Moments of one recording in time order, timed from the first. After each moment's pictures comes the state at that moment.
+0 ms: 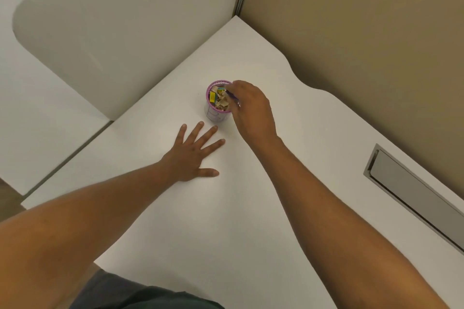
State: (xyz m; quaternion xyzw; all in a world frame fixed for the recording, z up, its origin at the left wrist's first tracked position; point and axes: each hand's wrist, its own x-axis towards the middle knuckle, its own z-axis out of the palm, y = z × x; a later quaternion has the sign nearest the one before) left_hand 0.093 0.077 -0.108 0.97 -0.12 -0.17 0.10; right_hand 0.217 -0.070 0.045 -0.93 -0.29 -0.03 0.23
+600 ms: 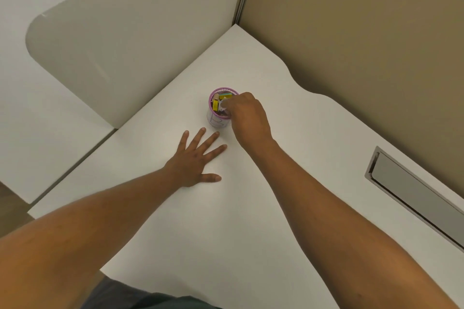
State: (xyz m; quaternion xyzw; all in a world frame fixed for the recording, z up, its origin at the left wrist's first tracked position) left_hand 0.093 0.077 -0.105 0.97 -0.12 -0.18 0.08; right_hand 0.223 -0.059 0.040 -0.94 -0.34 0.02 0.03
